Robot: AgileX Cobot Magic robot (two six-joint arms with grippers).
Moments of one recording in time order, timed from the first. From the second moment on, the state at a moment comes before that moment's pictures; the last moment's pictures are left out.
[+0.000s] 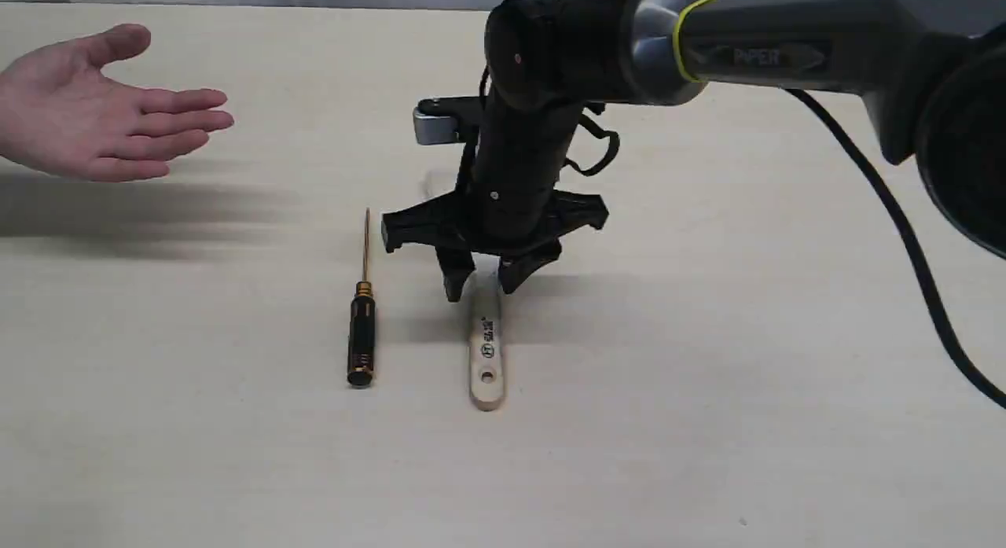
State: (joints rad) left arm 0.07 0.00 0.00 0.07 0.26 -0.07; right arm 0.61 2.21 -1.58 0.15 0.94 0.30
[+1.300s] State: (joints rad) left arm 0.07 0.00 0.00 0.07 0.26 -0.07; right arm 0.67 2.18 -1.58 0.03 0.83 0.22
